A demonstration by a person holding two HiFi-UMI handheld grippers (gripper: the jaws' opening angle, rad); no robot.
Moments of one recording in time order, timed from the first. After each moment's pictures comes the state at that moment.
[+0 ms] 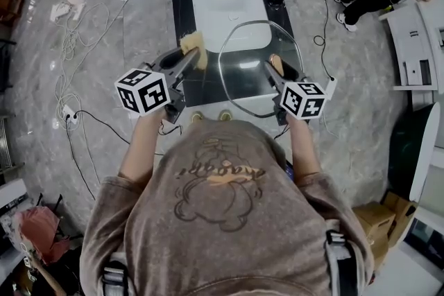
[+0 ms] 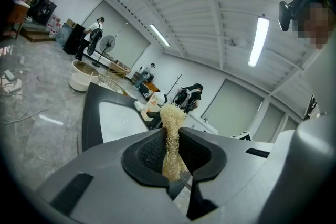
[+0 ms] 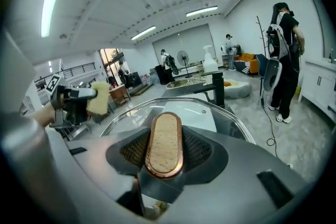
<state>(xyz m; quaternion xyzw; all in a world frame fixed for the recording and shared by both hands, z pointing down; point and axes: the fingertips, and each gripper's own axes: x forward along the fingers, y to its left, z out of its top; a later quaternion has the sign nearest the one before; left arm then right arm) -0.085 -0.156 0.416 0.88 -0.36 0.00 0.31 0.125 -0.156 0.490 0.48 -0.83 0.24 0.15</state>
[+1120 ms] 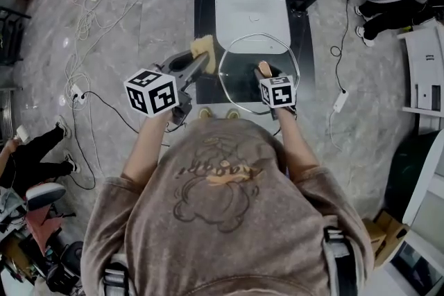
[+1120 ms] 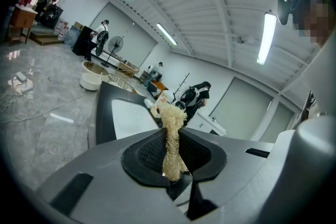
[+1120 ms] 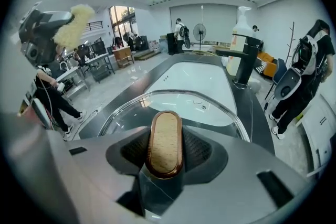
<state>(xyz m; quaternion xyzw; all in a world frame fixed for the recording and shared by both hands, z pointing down) -0.105 -0.151 0.436 0.86 -0.39 0.02 0.32 0.073 -0.179 0.630 0.41 -0.81 0.21 0.36</state>
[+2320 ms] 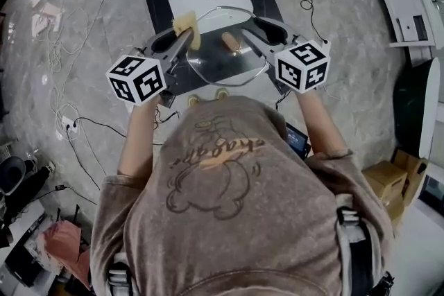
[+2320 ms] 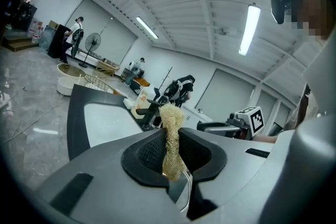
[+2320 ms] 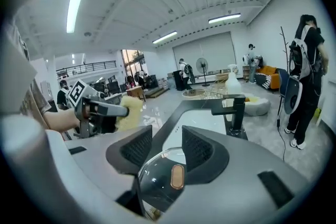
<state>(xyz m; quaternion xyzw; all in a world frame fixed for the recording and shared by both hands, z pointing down) -0.041 -0.169 0.420 0.91 -0.31 0.04 0.28 0.091 -0.164 0.425 0.40 -0.89 0.17 0.15</state>
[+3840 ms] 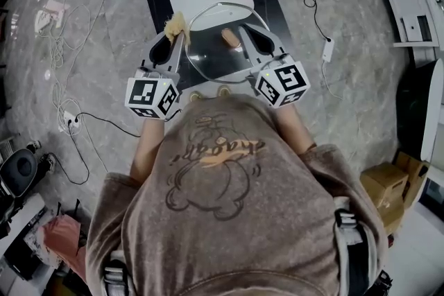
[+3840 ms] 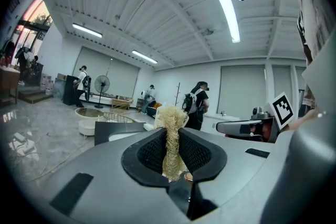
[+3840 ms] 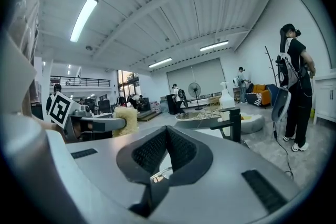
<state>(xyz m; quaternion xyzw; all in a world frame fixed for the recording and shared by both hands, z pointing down) -0.057 -0.156 0.425 0.89 -0.44 0.02 0.09 0.083 -0.146 0.425 0.47 -0.87 0.10 0.02</state>
